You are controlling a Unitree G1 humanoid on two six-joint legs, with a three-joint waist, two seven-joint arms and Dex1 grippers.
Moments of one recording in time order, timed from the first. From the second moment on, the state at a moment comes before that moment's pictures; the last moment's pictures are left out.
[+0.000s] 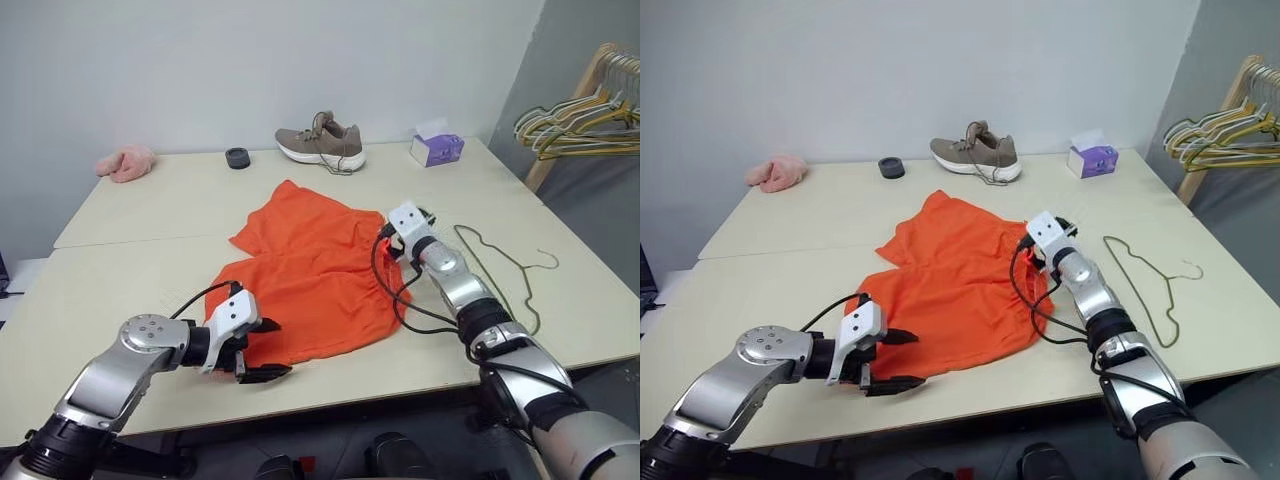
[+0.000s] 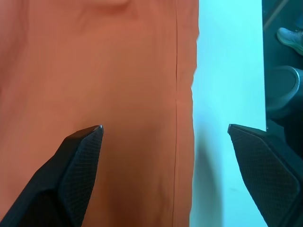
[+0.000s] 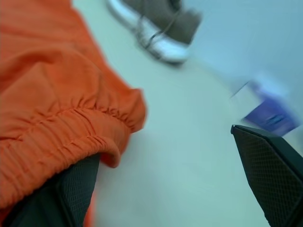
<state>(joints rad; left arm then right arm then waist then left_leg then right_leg) -0.07 0.85 -0.12 -0.23 -0.34 0.49 -1.10 -0.85 -0.25 0.20 0.88 -0.26 -0.16 0.08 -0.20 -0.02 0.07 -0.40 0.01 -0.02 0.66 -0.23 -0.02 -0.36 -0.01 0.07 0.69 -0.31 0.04</state>
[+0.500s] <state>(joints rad) -0.08 0.82 -0.13 -0.19 -0.32 0.45 -1.10 -0.71 -0.34 0.36 0.66 -0.37 -0.27 0.37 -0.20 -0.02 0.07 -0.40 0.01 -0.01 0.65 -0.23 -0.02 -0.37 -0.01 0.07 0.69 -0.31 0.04</state>
